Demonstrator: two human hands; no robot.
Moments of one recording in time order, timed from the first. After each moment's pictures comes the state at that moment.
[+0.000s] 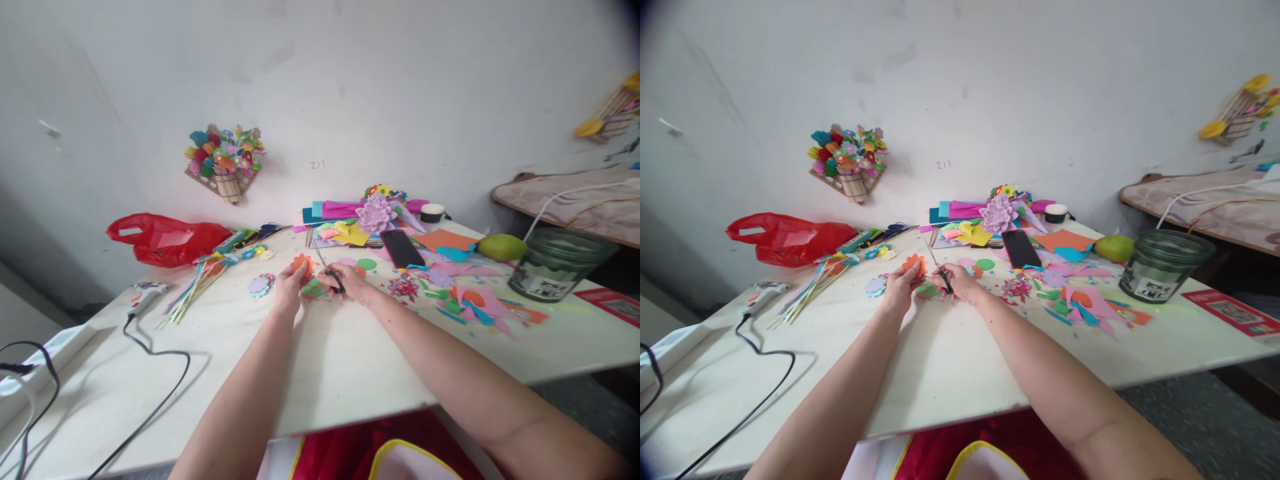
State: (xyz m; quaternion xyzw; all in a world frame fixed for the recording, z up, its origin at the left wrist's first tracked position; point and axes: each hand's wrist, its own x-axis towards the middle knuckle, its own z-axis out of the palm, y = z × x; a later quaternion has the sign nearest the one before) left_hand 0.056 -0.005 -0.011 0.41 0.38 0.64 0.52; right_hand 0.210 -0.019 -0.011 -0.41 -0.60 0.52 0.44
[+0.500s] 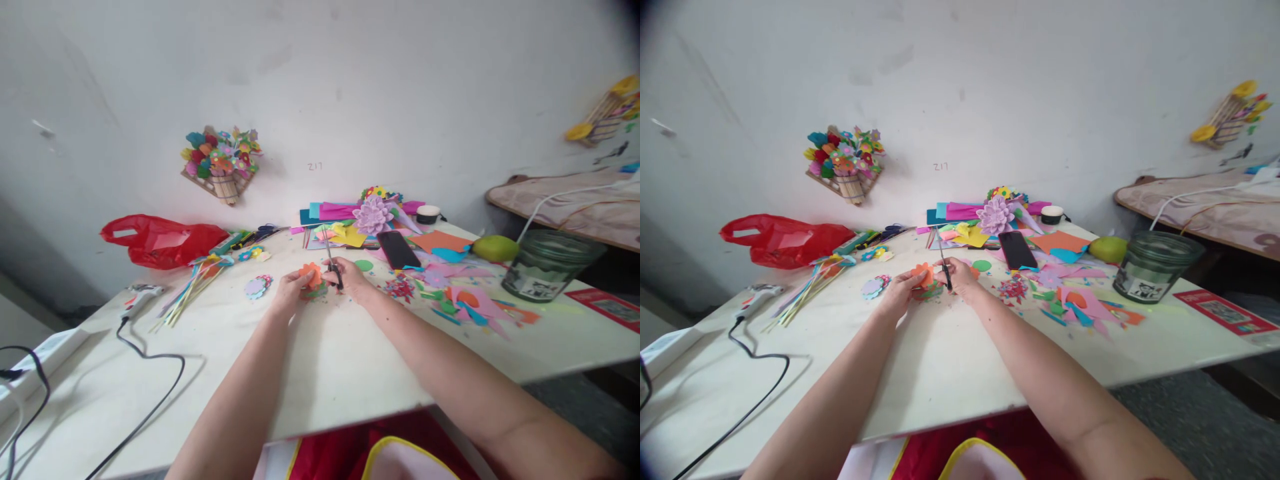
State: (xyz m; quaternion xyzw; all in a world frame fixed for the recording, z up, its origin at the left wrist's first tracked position) left_hand 0.052 -0.011 -0.013 0.49 0.36 0.51 0.61; right_hand 0.212 -0.005 -0.018 -0.40 -0.53 0.51 0.54
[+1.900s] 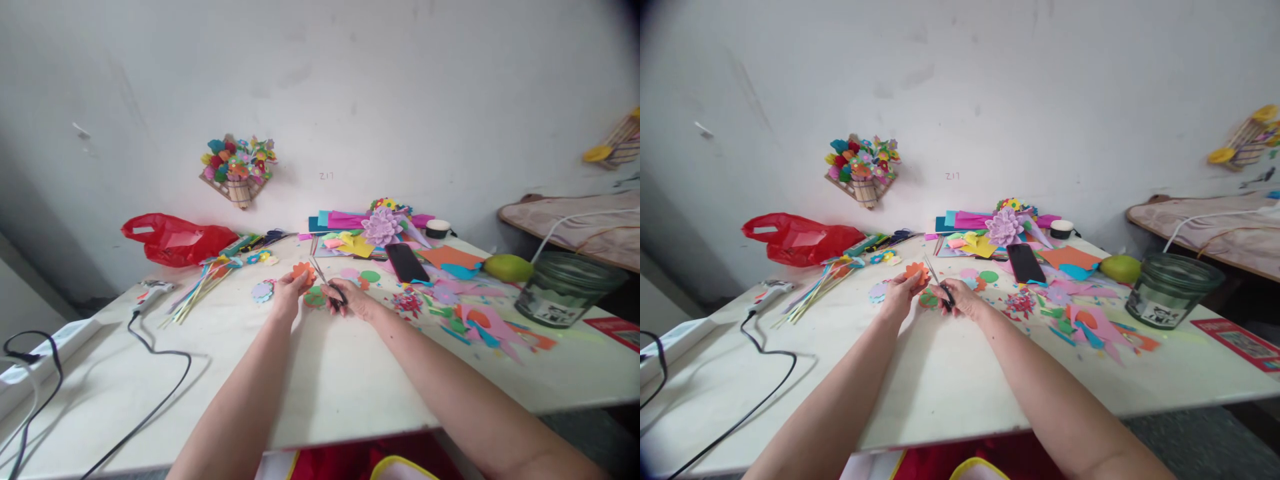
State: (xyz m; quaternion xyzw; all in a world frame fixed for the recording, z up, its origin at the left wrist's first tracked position) left_hand 0.043 0.001 -0.016 0.41 0.34 0.65 0.54; right_hand 0.209 -0.015 -0.022 -0.36 -0.63 0.56 0.40
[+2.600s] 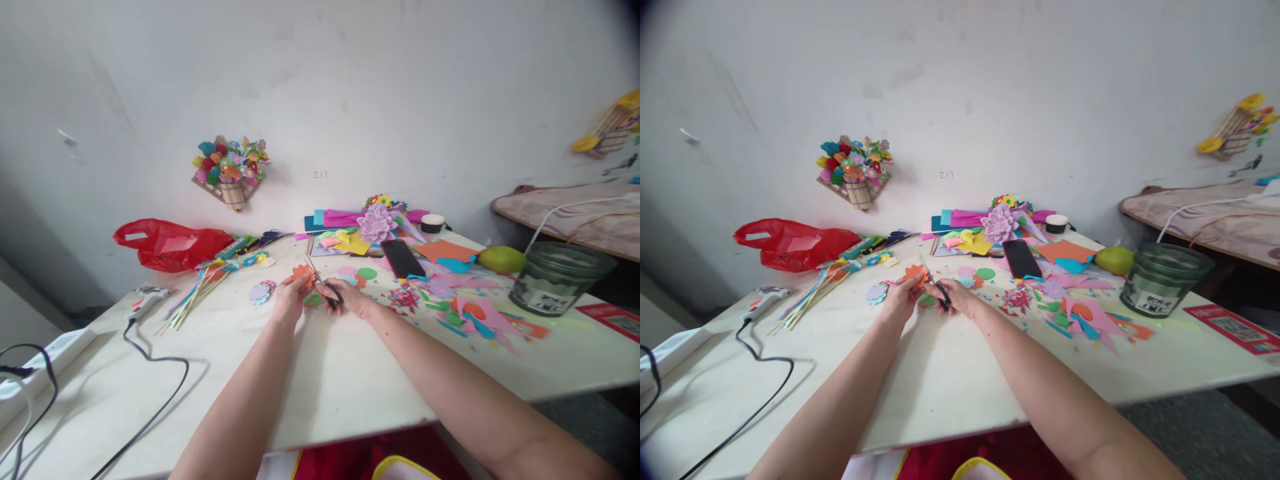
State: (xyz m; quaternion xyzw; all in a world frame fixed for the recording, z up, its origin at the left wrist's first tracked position) left_hand 0.055 -0.006 -0.010 0.34 0.34 0.64 0.60; right_hand 0.207 -0.019 -0.019 -0.36 -0.65 0.54 0.39
